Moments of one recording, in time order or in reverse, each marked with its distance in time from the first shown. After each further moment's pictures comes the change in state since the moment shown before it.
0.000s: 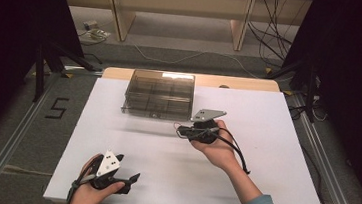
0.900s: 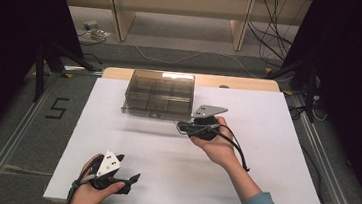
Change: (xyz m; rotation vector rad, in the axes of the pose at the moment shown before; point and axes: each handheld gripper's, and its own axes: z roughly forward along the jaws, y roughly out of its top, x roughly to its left) left arm 0.000 0.001 0.000 0.001 -0.004 0.007; right arm -0.002 0.011 -0.004 -0.038 -0.012 0.003
